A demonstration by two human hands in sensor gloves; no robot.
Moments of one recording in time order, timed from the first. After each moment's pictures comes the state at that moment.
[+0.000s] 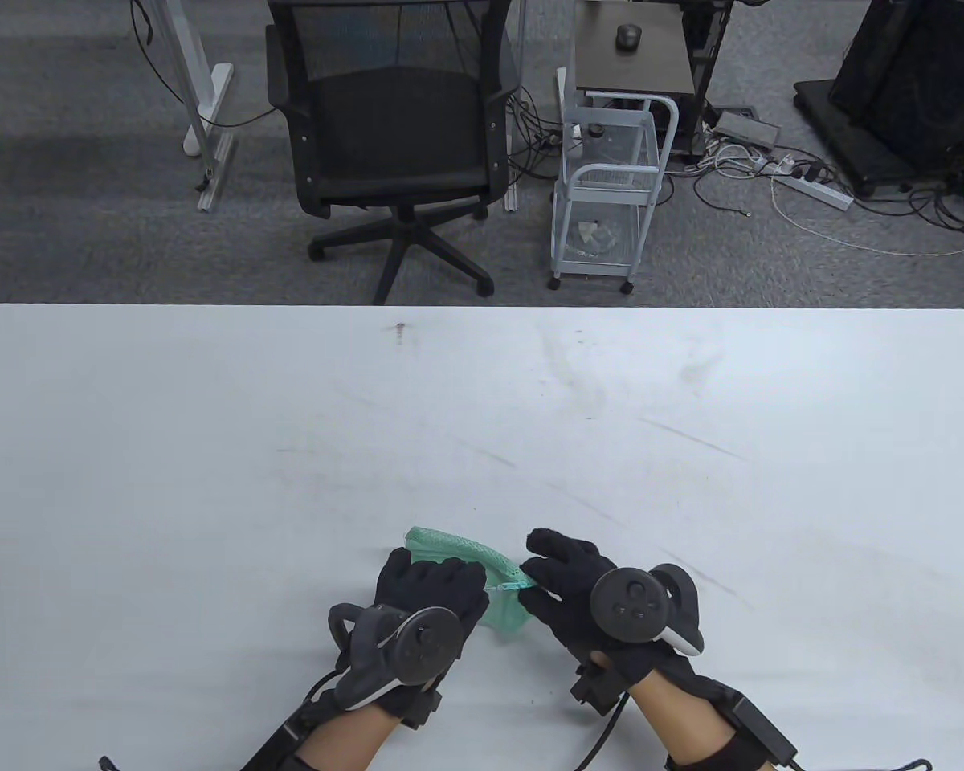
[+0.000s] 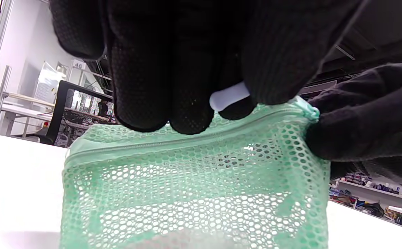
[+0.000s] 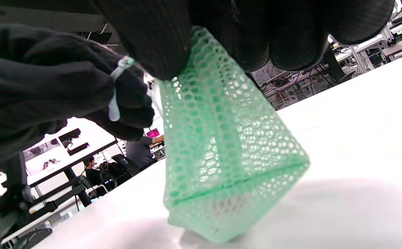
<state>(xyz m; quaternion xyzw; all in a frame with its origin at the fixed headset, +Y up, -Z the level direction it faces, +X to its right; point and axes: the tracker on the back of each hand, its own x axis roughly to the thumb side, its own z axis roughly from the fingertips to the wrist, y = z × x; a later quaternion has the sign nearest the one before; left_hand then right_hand) -0.099 -0.708 -0.216 0.12 -0.17 0.14 0.97 0.122 -0.730 -0.256 0.27 -0.04 0.91 0.30</state>
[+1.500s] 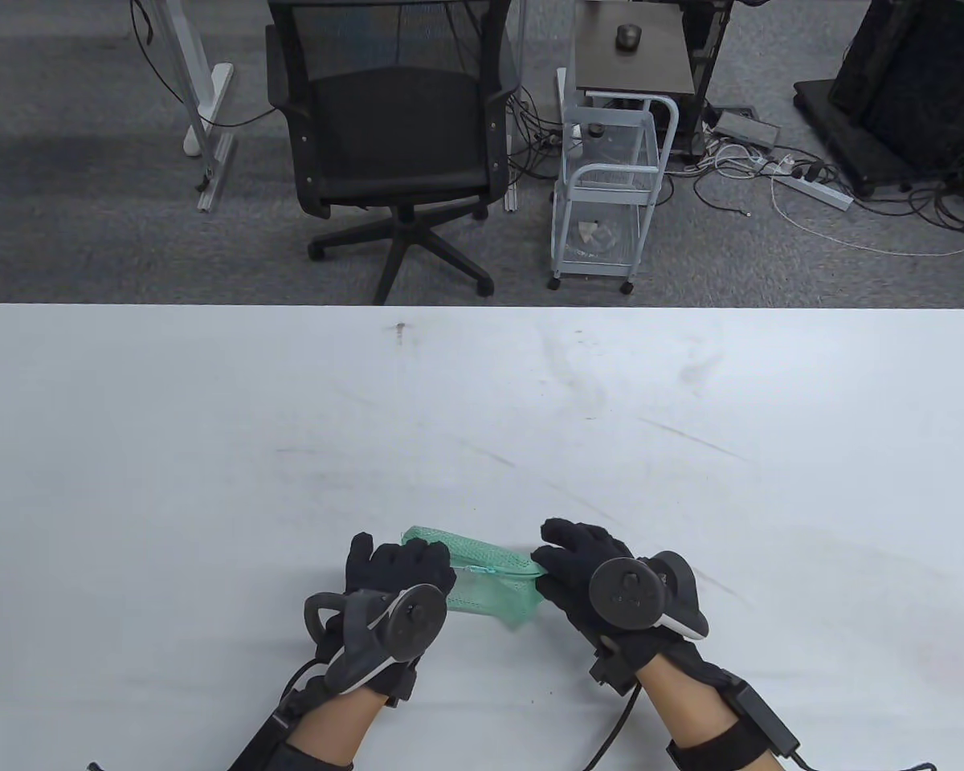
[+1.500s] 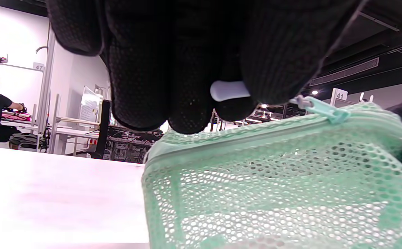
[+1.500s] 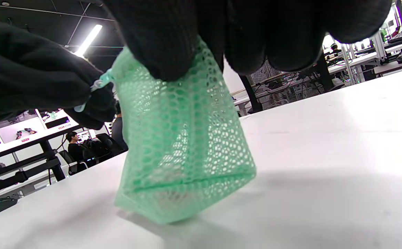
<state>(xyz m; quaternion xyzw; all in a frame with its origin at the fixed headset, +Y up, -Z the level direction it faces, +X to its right) -0.121 -0.710 -0.234 0.12 -0.10 0.09 0.98 0.131 -0.733 -0.270 0.27 -0.04 0.93 0.24</state>
